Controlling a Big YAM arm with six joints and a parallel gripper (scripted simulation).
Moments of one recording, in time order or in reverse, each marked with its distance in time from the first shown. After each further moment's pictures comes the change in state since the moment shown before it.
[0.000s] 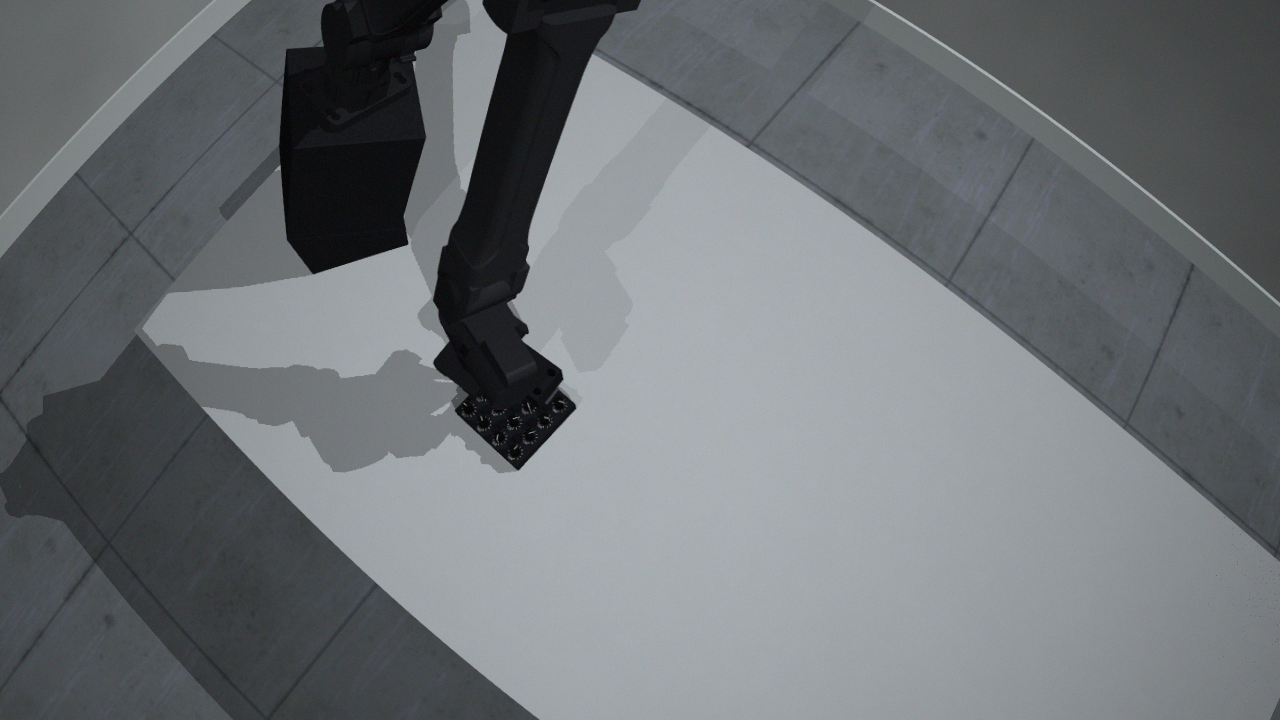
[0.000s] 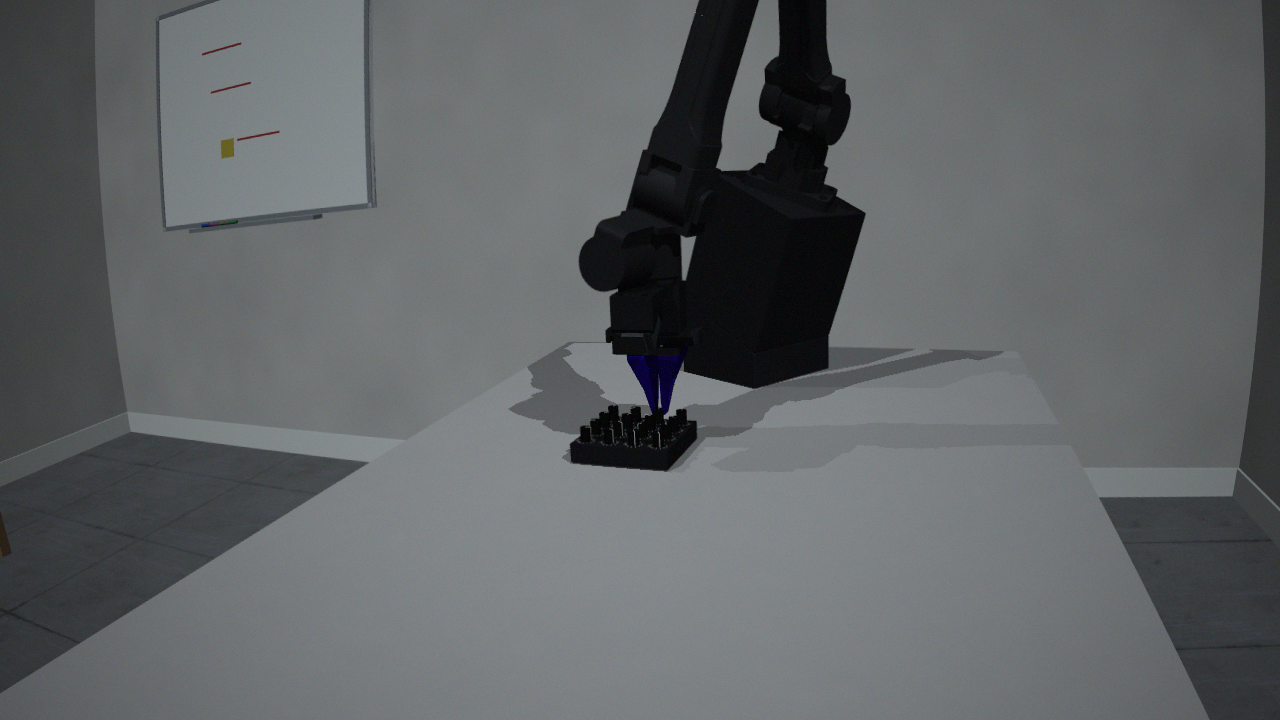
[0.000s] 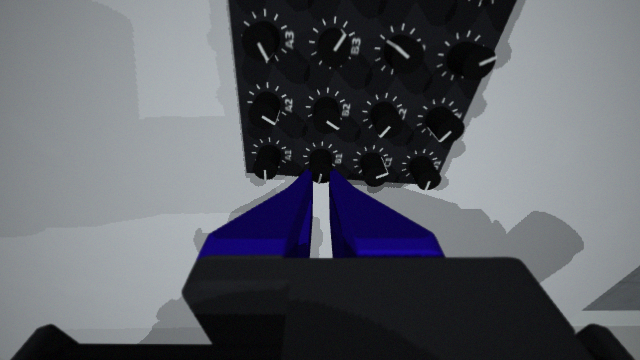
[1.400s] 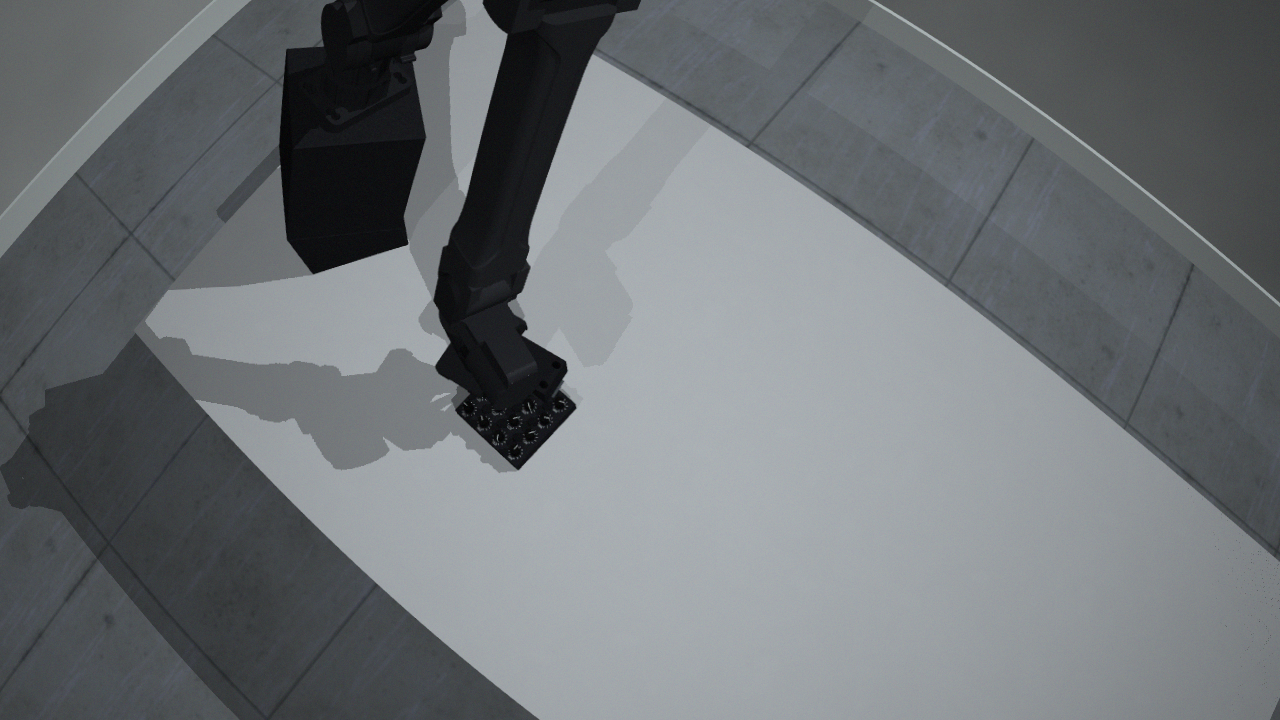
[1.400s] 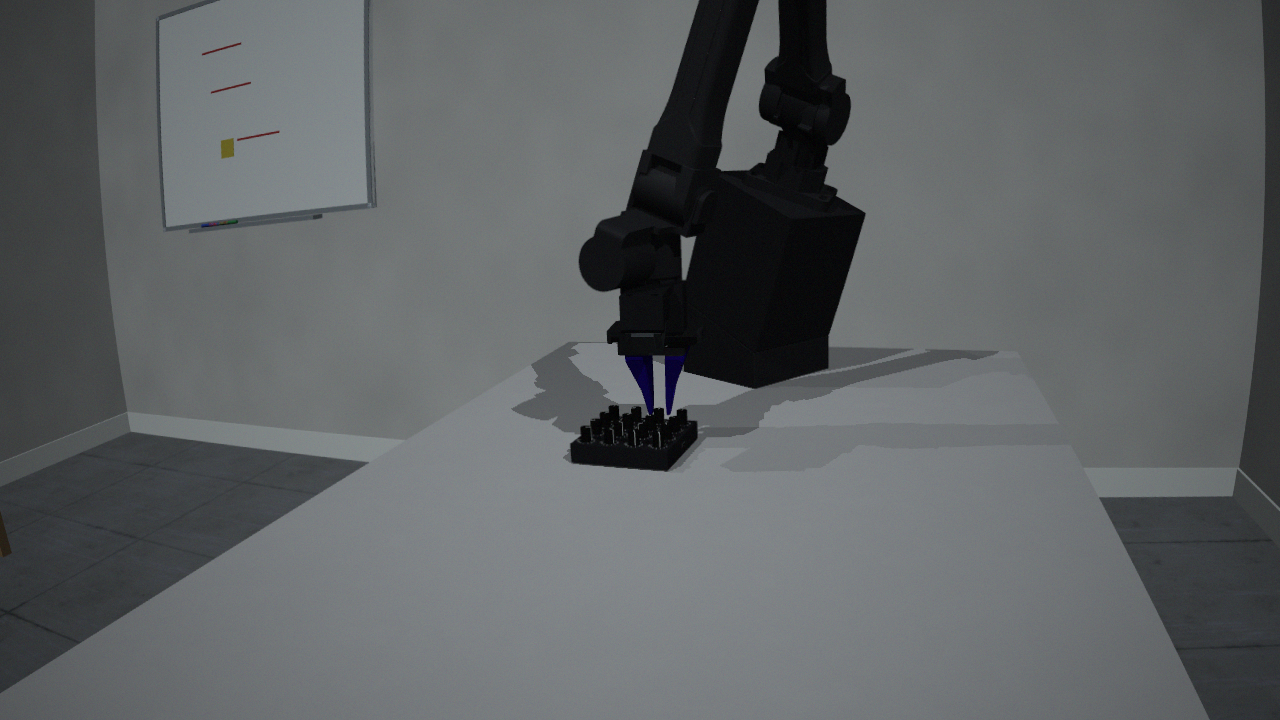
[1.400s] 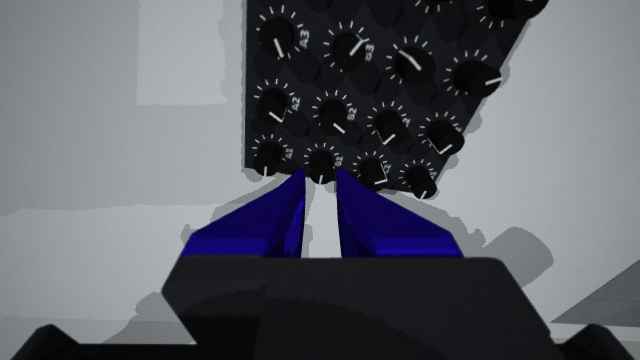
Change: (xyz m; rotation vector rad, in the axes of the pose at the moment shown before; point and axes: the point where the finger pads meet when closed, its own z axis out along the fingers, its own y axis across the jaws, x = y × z) arm -0.001 0.000 0.000 0.000 -0.001 -0.097
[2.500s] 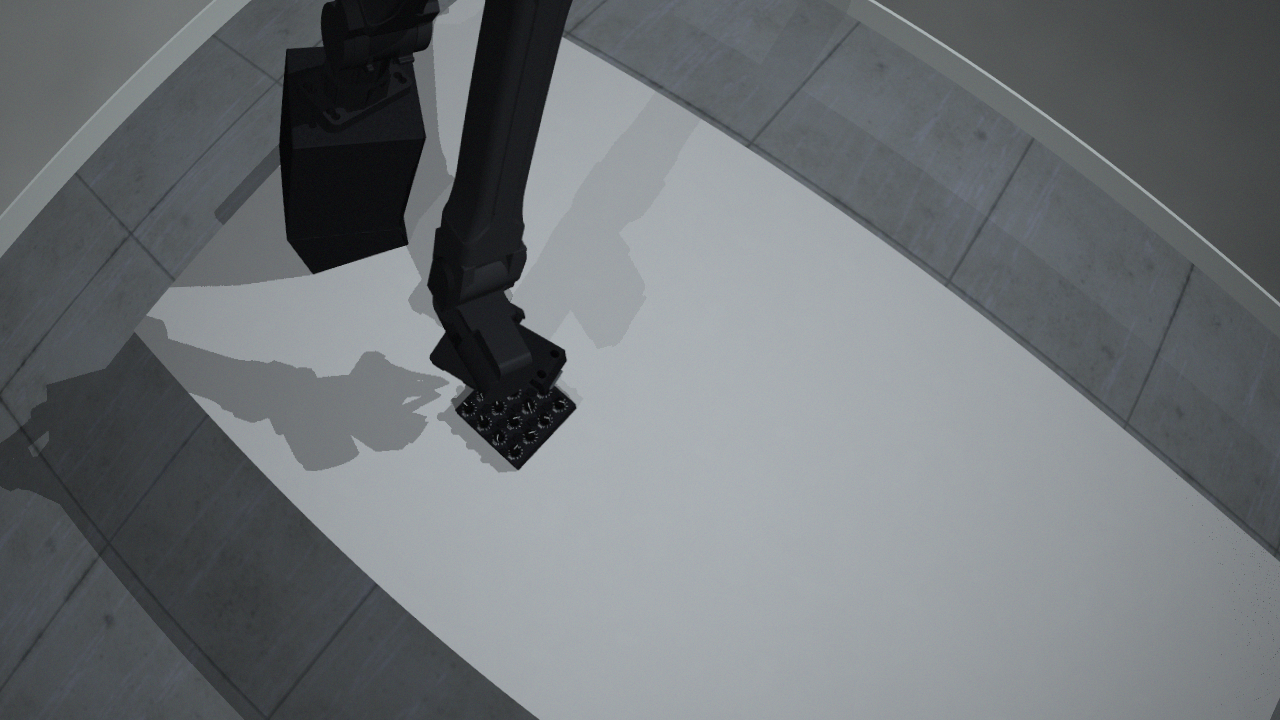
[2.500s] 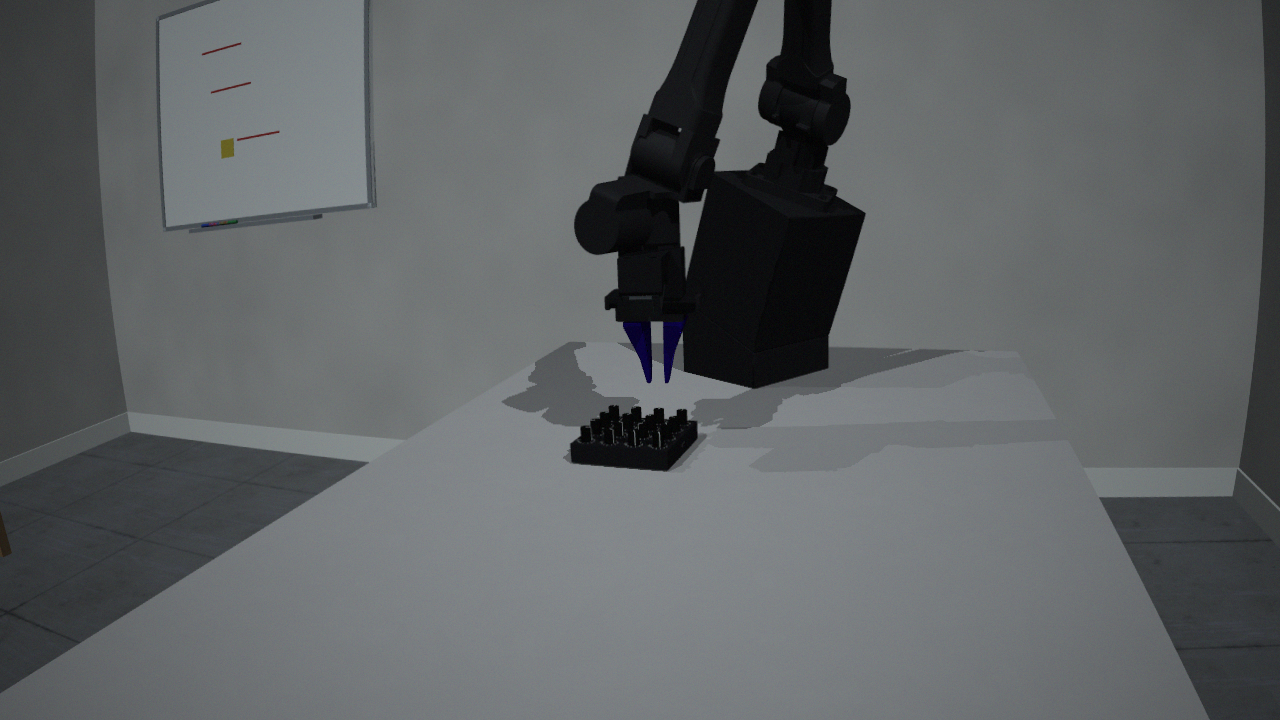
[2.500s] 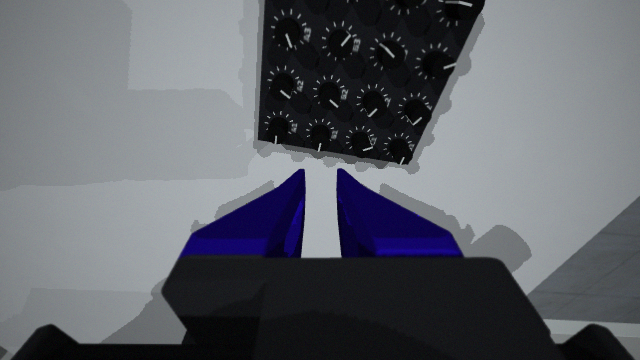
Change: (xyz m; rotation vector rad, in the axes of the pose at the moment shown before) arm -0.002 -0.001 -0.037 0.001 -0.003 -0.002
